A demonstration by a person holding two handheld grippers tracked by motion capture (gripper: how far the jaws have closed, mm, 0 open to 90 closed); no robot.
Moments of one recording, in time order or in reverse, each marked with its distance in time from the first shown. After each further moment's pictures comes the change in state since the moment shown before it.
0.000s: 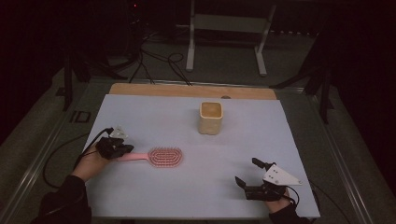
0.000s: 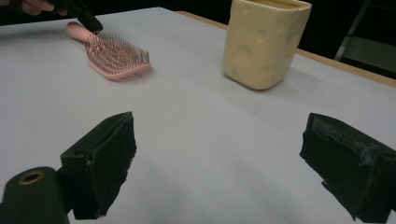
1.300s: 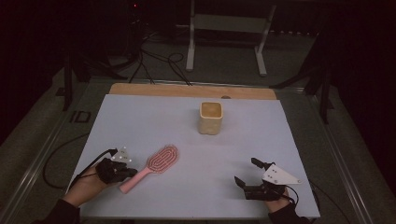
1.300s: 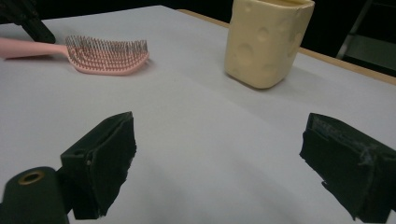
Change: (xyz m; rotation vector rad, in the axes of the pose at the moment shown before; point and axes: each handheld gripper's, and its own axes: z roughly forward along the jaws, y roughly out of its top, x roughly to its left) left arm -0.069 -0.016 -0.022 0.062 -0.139 0.081; right arm 0.000 0.000 0.002 0.004 0.006 0.000
